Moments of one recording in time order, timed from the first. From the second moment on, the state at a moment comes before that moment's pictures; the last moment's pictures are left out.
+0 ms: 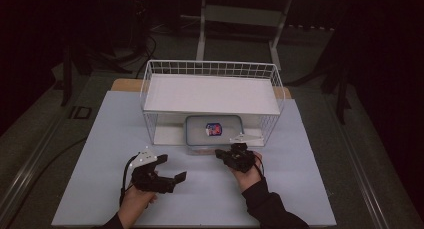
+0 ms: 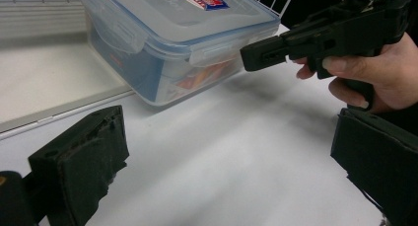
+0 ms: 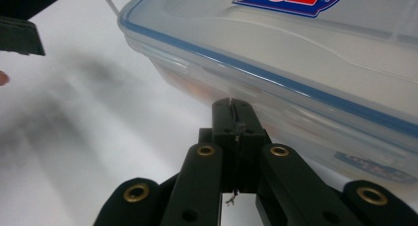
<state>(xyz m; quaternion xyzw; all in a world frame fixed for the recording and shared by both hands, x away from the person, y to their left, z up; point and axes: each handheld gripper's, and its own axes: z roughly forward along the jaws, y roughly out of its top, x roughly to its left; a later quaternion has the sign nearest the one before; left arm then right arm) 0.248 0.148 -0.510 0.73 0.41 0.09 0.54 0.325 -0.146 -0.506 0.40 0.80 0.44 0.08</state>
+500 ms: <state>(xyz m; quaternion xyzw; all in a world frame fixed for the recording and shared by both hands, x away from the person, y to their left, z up) 0.248 0.149 -0.511 0.73 0.40 0.10 0.54 0.340 -0.138 -0.510 0.41 0.79 0.44 0.09</state>
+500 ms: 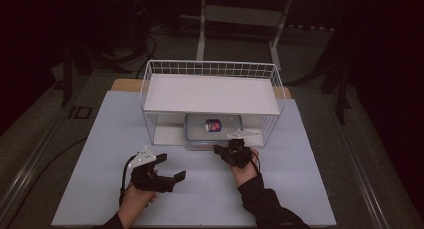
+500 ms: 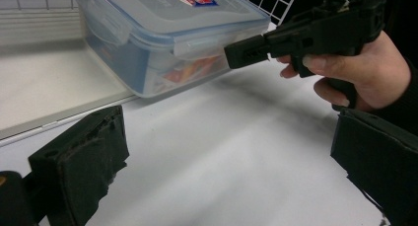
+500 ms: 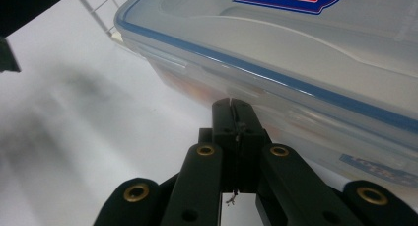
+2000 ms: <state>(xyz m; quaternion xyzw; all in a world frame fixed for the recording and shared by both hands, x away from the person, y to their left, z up) 0.241 0.144 -0.512 0.74 0.37 0.11 0.55 0.365 -0.122 -0.509 0.43 0.77 0.45 0.11</state>
